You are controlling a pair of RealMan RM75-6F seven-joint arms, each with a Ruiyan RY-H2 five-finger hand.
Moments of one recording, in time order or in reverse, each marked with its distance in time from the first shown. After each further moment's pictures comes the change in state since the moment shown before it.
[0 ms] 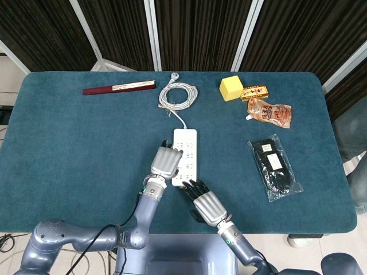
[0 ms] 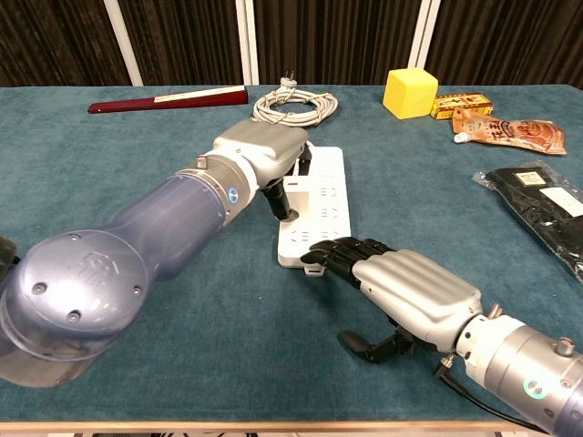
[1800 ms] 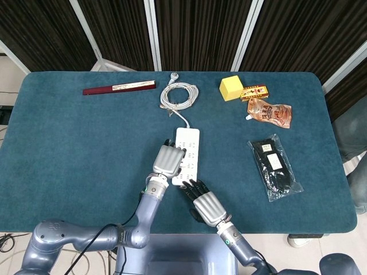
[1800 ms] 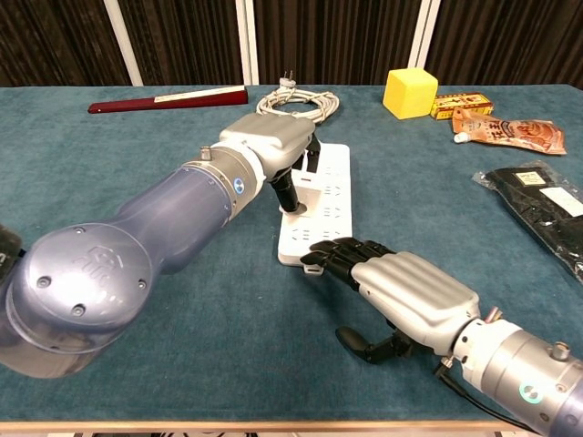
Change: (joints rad) left arm -0.005 -0.012 -0.029 -0.006 0.063 -0.024 -0.070; right arm -0.002 -0.013 0.001 0.014 0.003 -0.004 -0.003
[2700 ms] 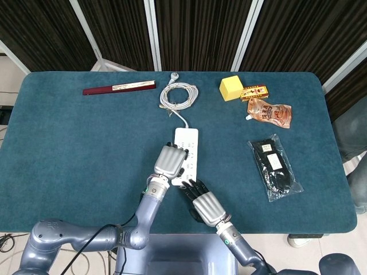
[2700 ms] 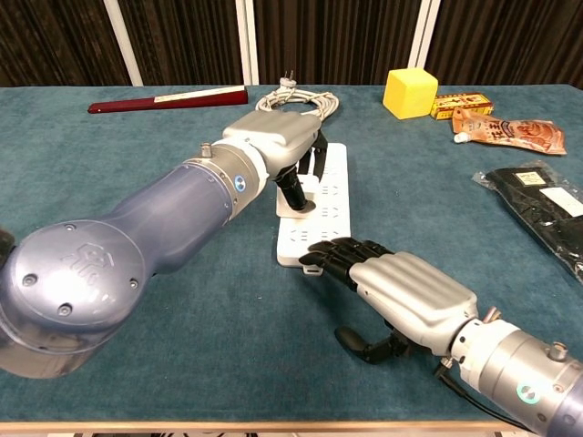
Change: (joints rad) left arm 0.003 0.011 0.005 -0.022 -0.010 -0.005 -0.007; right arm -0.002 -0.001 0.002 -0.003 0.000 0.005 -0.009
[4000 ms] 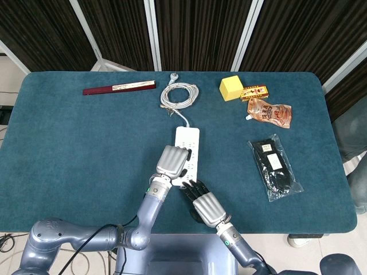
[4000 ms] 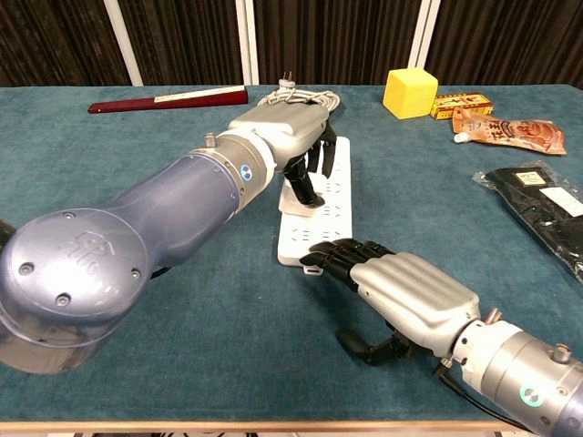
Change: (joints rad) left arm -0.009 0.011 -0.030 -0.044 0.017 0.008 -0.039; right arm -0.003 0.002 -0.007 -0.018 0.002 0.000 -0.018
